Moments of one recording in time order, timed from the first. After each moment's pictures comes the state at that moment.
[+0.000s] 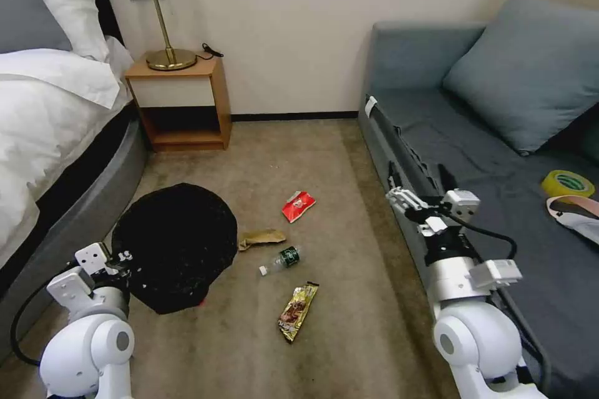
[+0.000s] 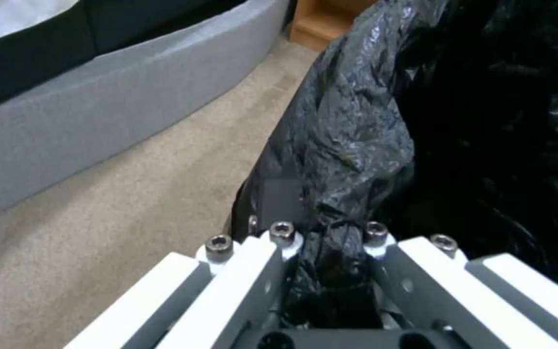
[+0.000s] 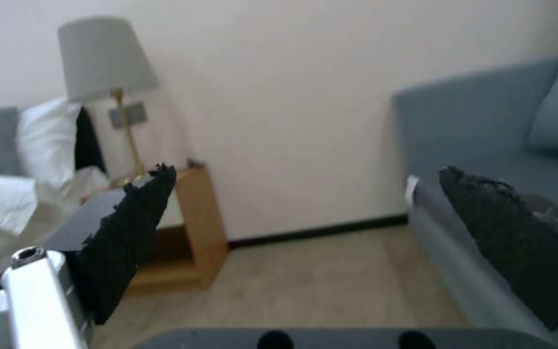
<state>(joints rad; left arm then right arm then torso) 1.37 -1.61 -0.88 -2.22 -0.36 0.68 -0.29 -1.33 1.30 0.40 2.21 0.43 -0.09 0.15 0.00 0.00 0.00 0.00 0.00</state>
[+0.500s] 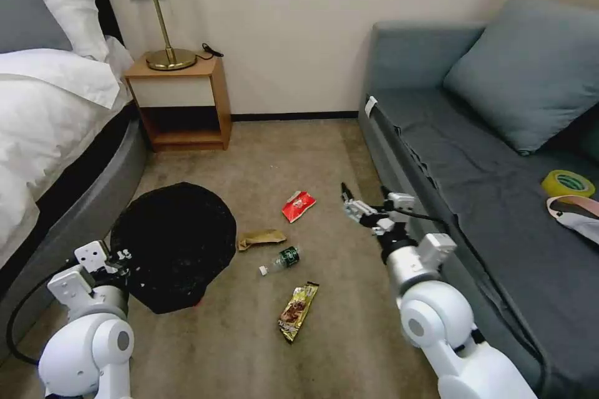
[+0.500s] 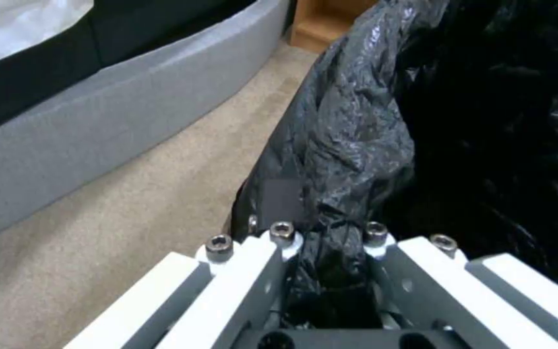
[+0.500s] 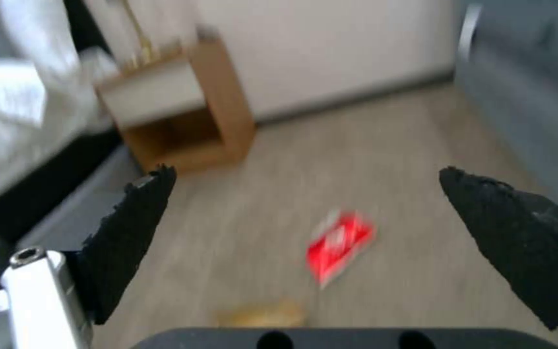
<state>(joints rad) 1.39 -1.58 -0.88 -2.23 -0.34 0.68 -0.28 -1.13 1.16 0.14 2.09 0.73 -0.30 0.41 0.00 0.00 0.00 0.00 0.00</state>
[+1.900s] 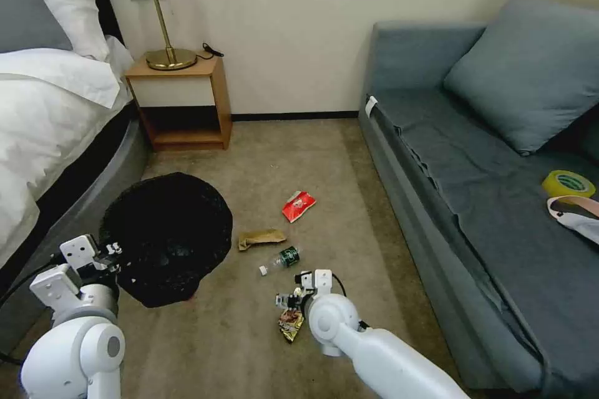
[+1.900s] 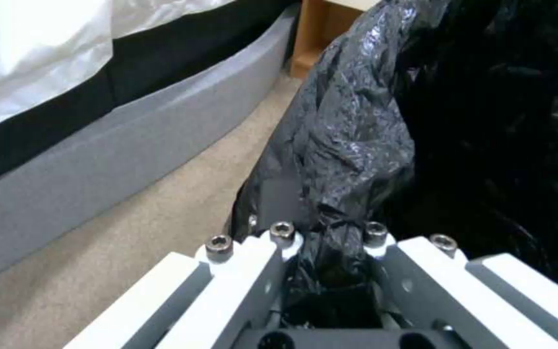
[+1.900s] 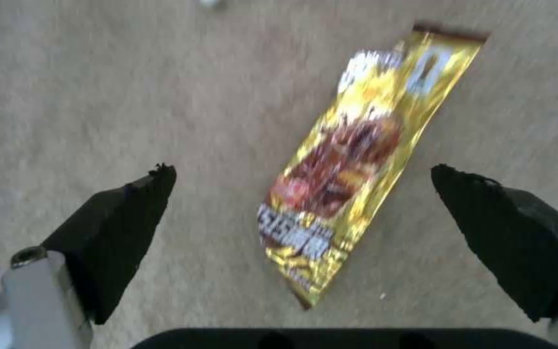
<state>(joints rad) 1.41 -1.57 -0.89 -2.29 -0.34 0.66 -0.27 -0.87 1.27 -0.38 1.54 1.18 -0.49 0.77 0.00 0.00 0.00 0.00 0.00</state>
